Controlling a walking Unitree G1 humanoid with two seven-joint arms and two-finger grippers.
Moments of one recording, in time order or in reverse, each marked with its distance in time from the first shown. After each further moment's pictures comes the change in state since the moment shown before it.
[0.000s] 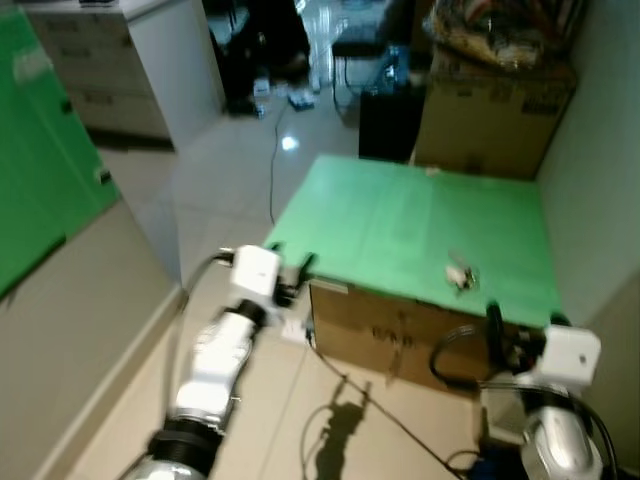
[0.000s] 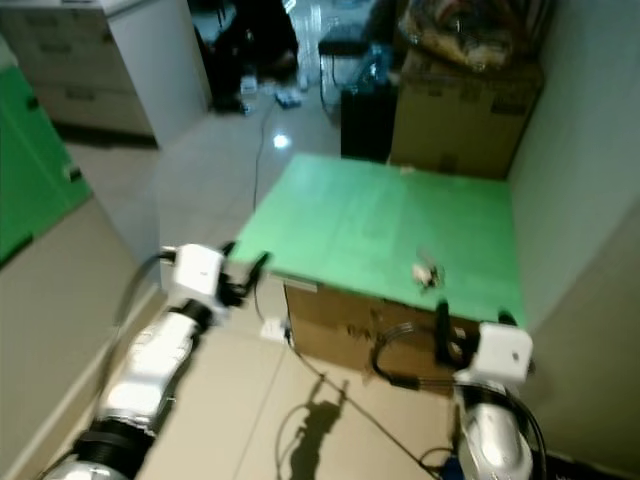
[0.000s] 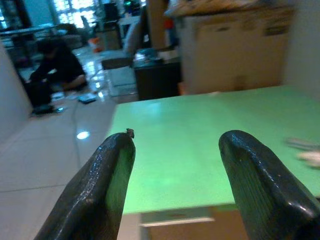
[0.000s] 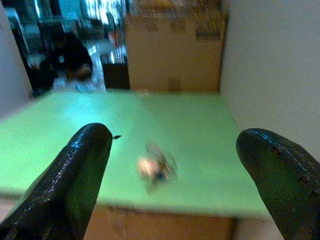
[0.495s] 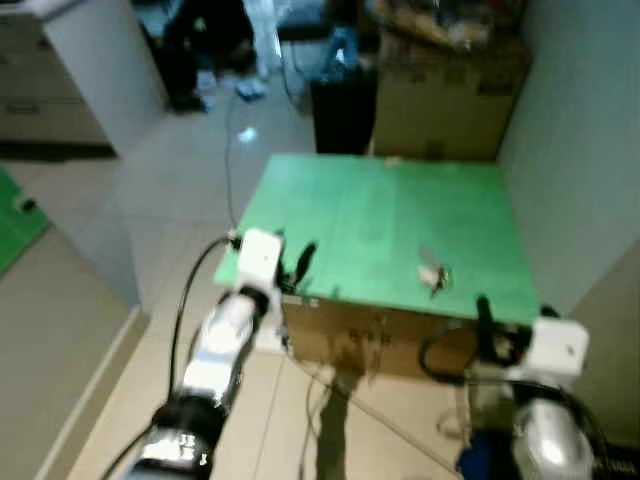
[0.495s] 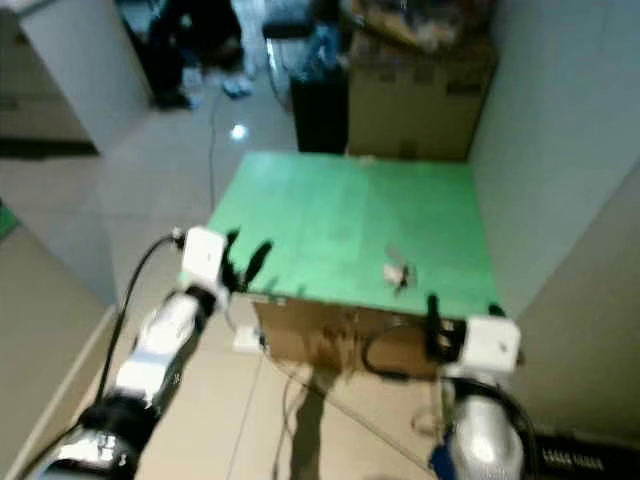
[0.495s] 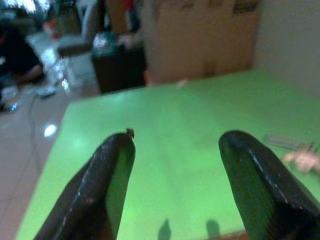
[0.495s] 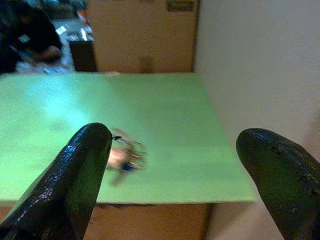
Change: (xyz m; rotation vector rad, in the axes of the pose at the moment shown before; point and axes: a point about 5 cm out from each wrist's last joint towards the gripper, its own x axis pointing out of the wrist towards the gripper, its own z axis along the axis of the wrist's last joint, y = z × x) left arm 0.014 -0.001 -0.004 0.002 0.054 -0.023; right arm -0.002 0.010 -0.003 0.007 0.049 0.019
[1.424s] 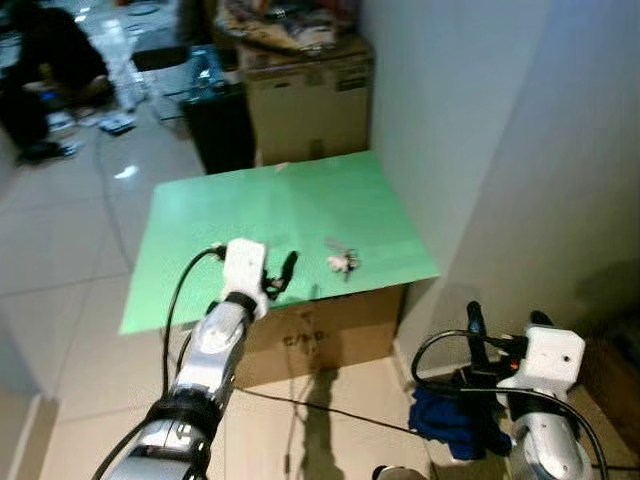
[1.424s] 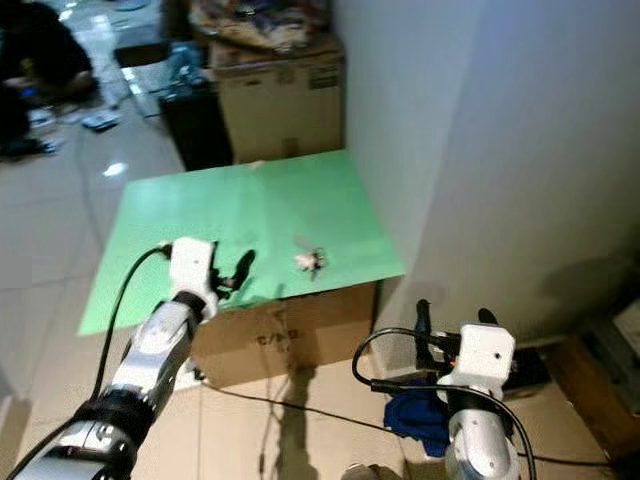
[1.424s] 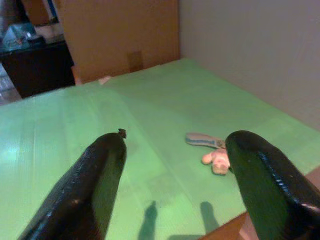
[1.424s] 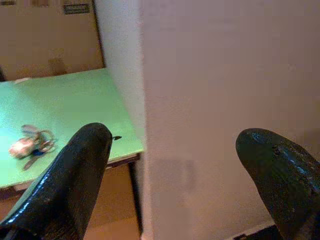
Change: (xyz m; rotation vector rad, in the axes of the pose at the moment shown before) left arm -0.005 0.014 -0.019 -0.052 0.068 0.124; right arm -0.016 0.000 0.004 0.008 0.015 0.000
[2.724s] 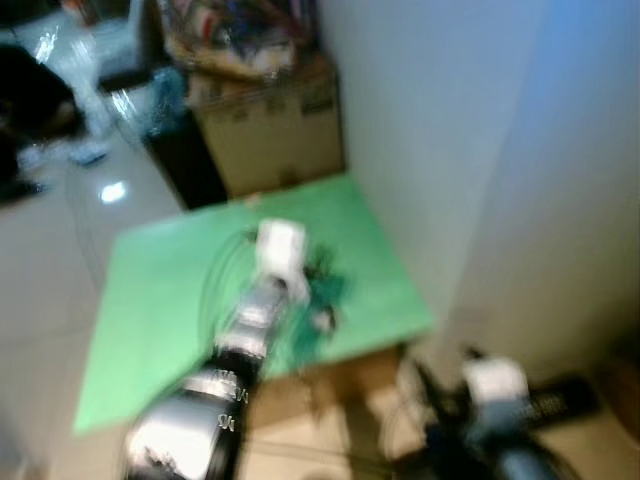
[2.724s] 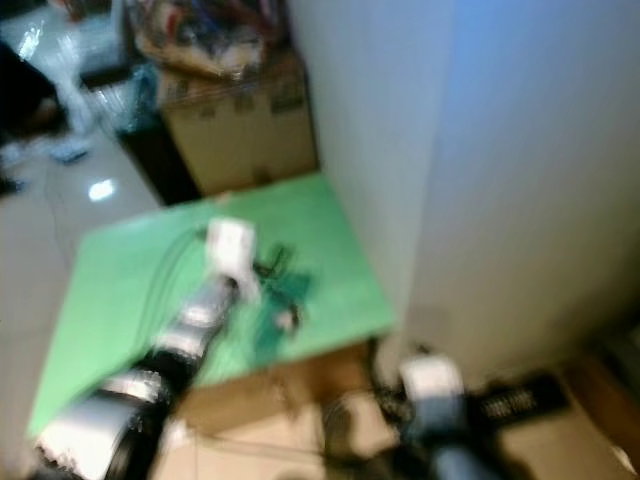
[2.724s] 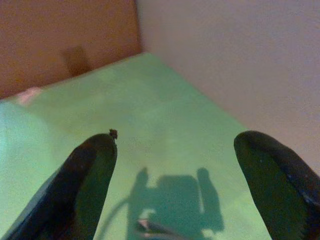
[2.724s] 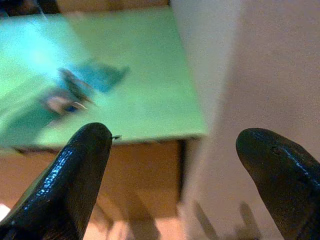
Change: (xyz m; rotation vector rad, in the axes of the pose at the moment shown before) left arm 0.039 -0.054 0.014 -0.068 0.115 -0.092; right arm -0.034 0.020 -0.033 -0.102 0.210 0.347
